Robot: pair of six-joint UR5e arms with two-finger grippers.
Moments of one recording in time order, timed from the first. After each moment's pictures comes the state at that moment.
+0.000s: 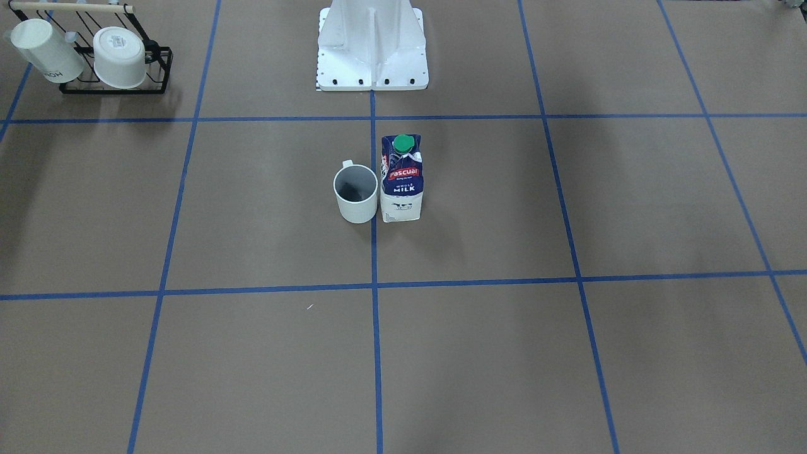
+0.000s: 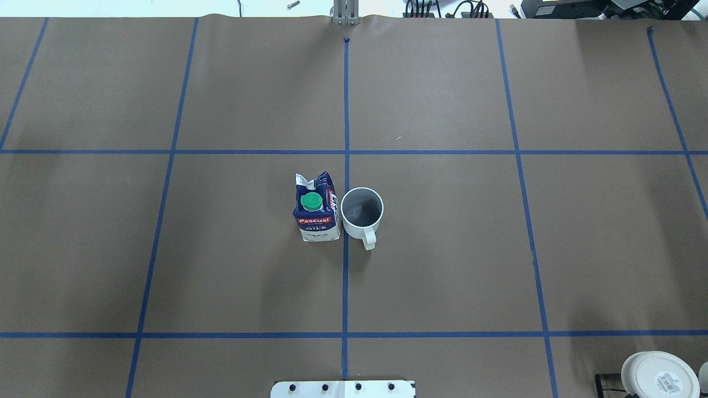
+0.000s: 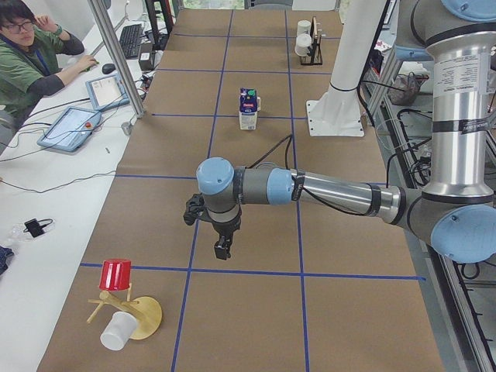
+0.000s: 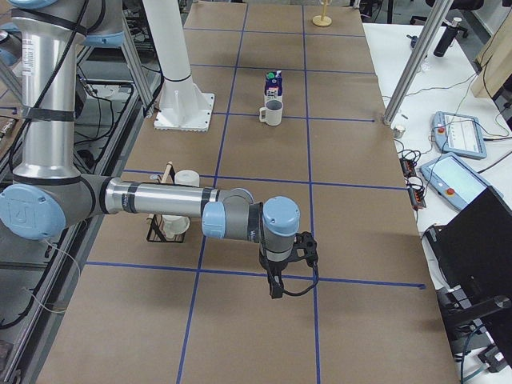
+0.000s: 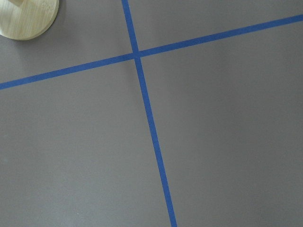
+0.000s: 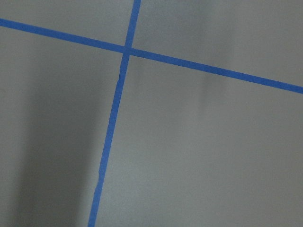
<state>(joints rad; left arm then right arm) -1.52 -1.49 -1.83 -1.38 -2.33 0.20 1.59 -1.68 1.65 -1.57 2.25 -0.23</state>
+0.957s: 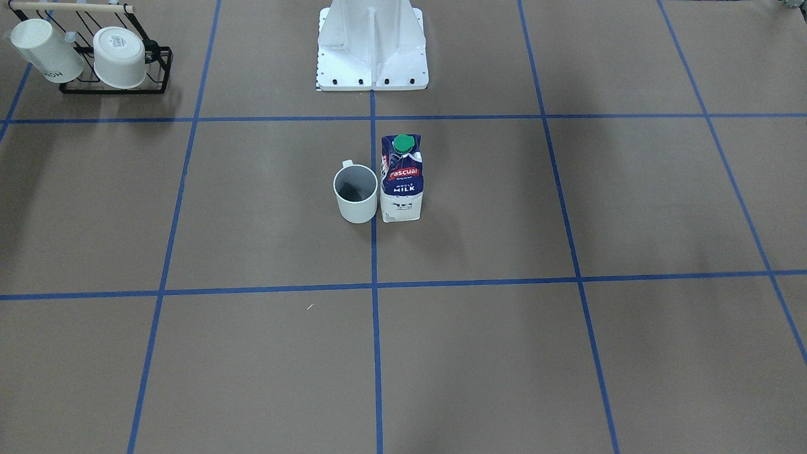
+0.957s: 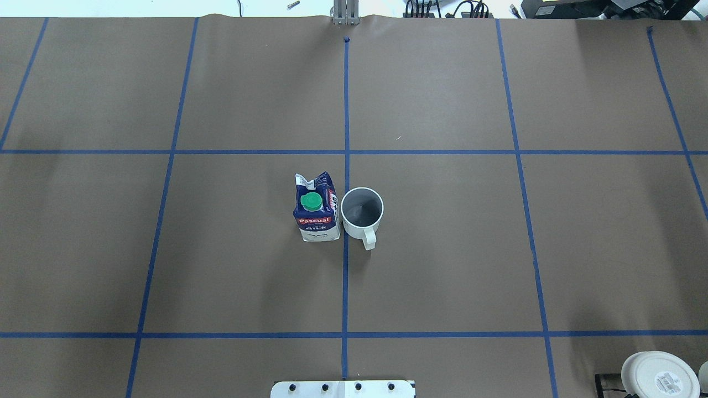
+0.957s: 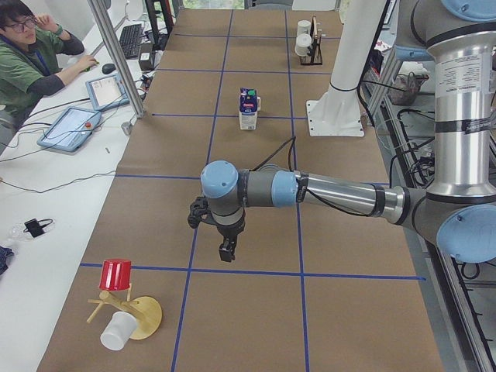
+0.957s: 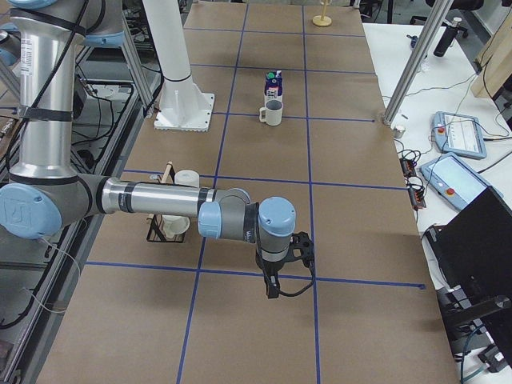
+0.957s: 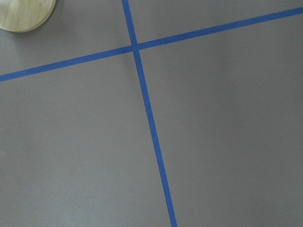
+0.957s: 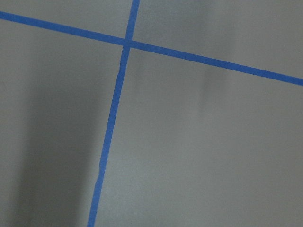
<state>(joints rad) -1.52 -1.46 -1.83 -1.38 -2.34 0.20 1.59 -1.70 1.66 -1.58 2.25 -0.23</state>
